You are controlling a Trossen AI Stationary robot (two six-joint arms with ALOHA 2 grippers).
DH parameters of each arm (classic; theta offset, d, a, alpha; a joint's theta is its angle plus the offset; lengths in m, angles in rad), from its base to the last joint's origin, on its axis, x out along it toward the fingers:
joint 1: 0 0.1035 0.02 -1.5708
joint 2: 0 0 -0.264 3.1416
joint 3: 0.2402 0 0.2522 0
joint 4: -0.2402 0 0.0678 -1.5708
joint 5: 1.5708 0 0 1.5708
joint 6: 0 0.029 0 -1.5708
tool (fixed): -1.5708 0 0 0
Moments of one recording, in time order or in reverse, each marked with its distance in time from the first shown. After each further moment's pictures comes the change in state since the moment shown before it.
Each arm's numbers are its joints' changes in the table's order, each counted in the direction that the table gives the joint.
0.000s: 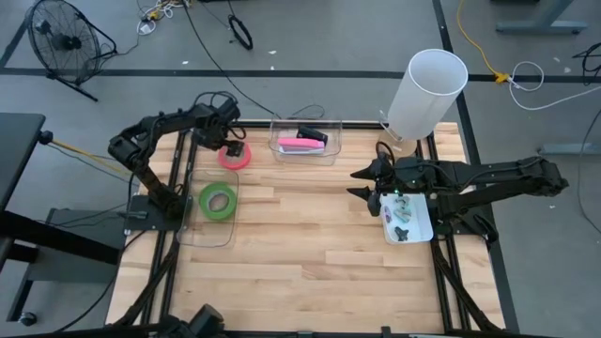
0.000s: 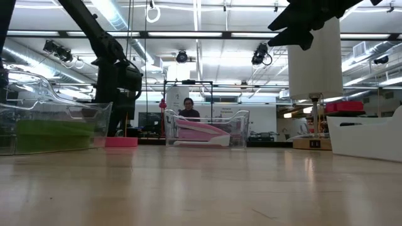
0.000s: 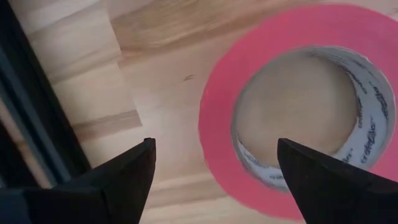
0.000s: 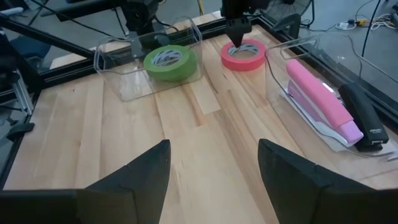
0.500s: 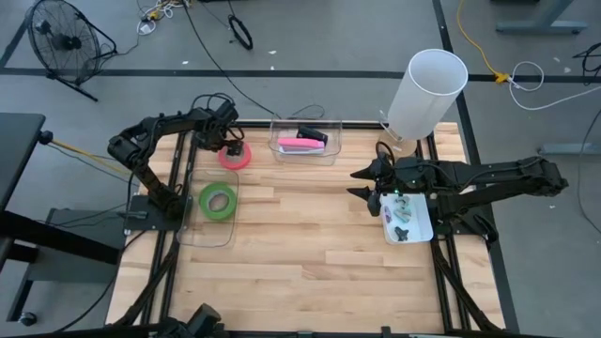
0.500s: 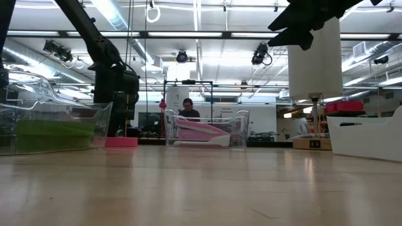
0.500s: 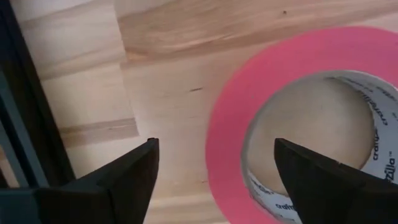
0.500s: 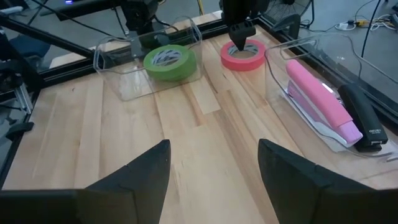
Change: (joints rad) left arm 0.026 0.000 -0.070 0.123 0.000 -0.080; right arm 0.000 0.000 0.000 -0.001 -0.001 -0.004
